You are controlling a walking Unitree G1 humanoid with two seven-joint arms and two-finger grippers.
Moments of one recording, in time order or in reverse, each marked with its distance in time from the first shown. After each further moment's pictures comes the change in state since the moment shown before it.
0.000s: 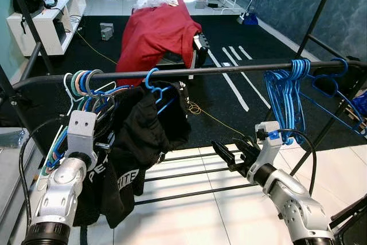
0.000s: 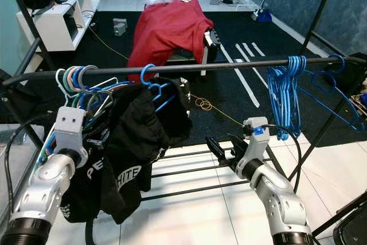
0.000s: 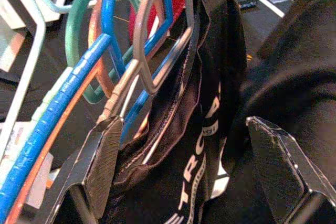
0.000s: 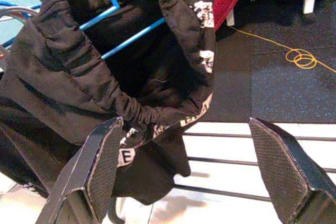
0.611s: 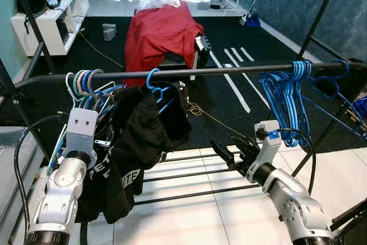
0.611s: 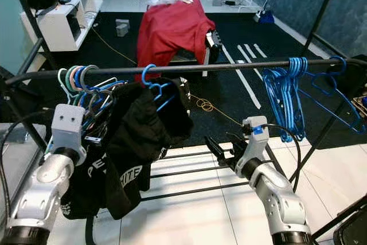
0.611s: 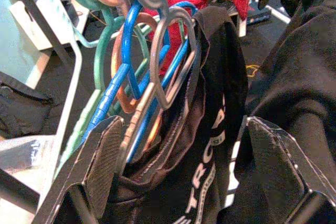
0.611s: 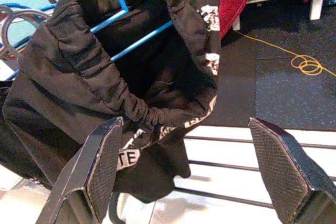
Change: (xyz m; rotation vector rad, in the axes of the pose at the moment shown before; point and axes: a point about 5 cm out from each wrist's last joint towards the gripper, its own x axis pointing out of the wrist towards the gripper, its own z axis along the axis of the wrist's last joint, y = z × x) left arm -0.012 -0.005 0.013 0.039 -0.048 -0.004; right arm 0.002 0.002 0.002 -0.008 -0.010 0.018
